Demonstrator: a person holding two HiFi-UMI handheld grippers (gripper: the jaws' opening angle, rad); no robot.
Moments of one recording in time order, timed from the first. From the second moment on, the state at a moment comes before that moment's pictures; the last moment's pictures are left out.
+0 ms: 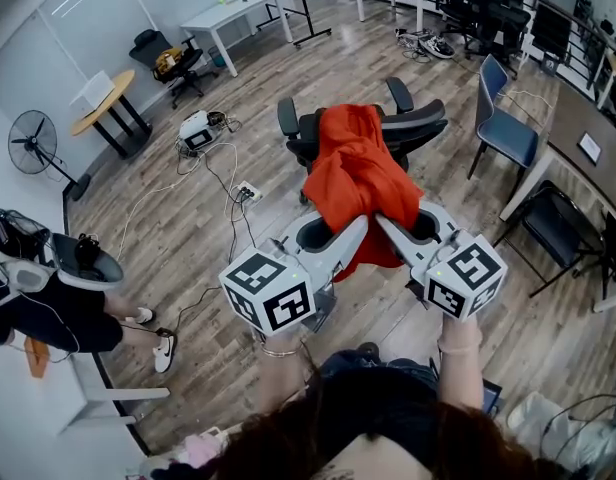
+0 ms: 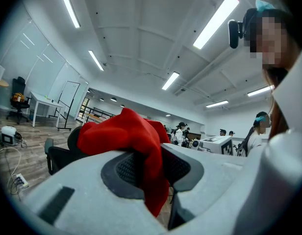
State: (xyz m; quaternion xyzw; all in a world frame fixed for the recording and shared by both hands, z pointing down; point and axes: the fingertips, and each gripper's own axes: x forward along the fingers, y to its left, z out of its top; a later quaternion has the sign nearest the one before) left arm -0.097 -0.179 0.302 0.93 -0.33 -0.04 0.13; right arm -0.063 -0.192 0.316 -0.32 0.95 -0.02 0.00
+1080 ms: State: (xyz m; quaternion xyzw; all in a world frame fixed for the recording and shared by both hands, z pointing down) left arm -0.059 -0.078 0.315 0.93 -0.34 -0.04 0.15; right arm -0.026 -0.090 0.330 -0.30 0.95 -0.04 -0.01
